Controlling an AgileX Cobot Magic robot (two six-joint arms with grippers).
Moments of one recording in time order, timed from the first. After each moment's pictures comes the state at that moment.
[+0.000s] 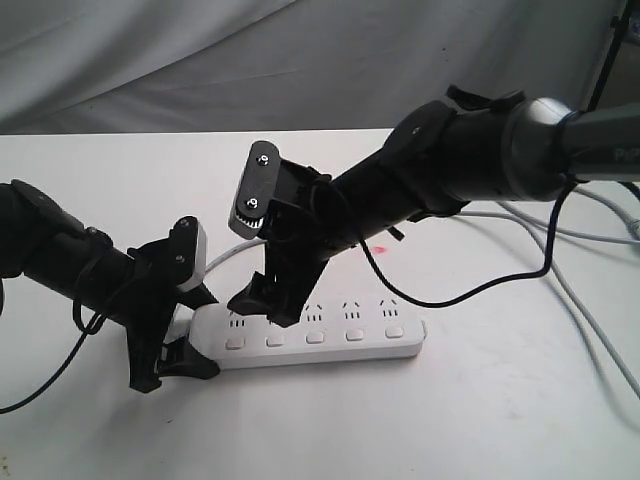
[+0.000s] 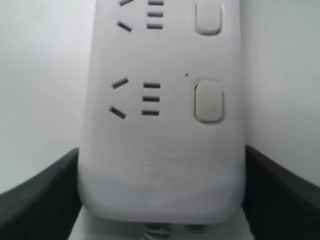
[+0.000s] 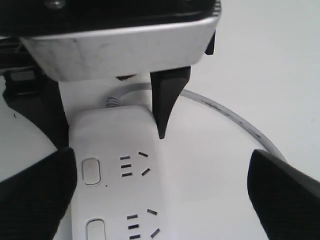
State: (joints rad) left arm -0.20 1.98 -0.92 -1.02 0.68 2.09; right arm 0.33 1.99 -1.30 1.02 0.56 -1.68
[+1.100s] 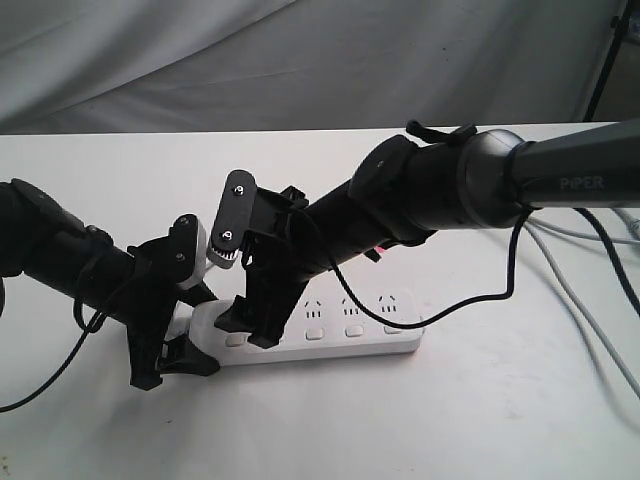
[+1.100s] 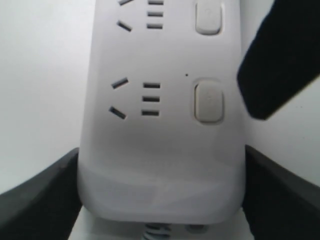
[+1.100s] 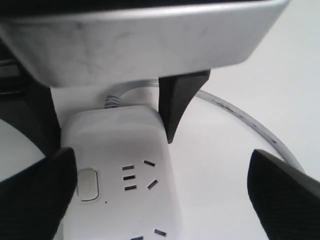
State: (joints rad) left arm -0.20 1.98 -0.92 -1.02 0.67 2.09; right arm 0.39 2.05 -1.30 1.05 0.45 -1.72
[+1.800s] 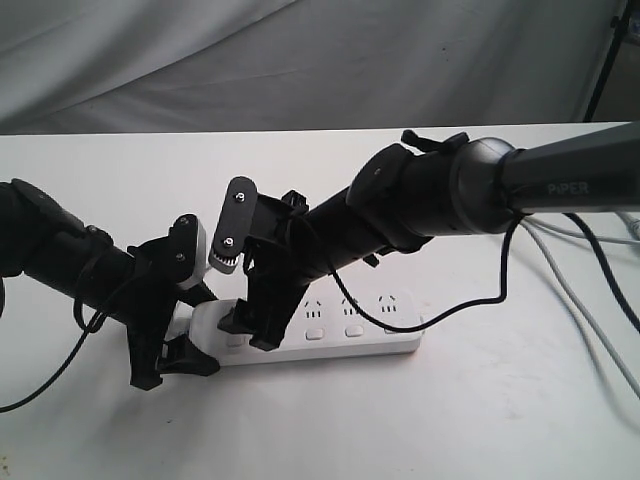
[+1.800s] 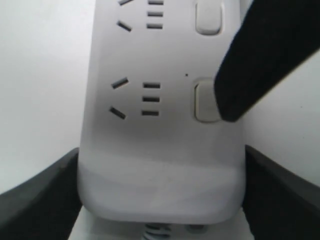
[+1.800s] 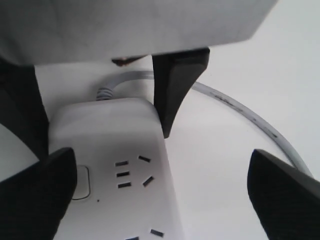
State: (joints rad) left arm -0.20 1.98 -0.92 -1.02 0.67 2.09; right arm 0.39 2.08 -1.30 1.08 0.43 -1.75
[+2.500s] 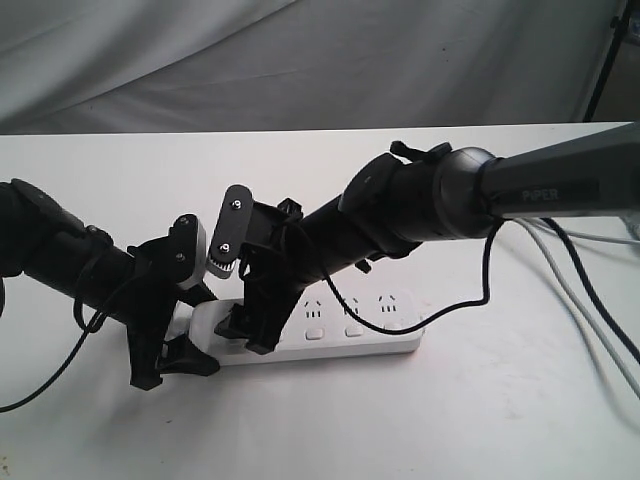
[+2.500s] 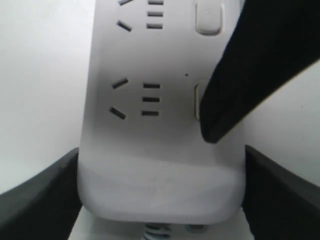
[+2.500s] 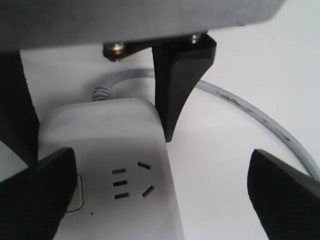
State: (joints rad) left arm -0.20 1.98 -0.92 -1.02 0.67 2.09; right arm 0.39 2.13 -1.33 1.10 0.44 -1.78
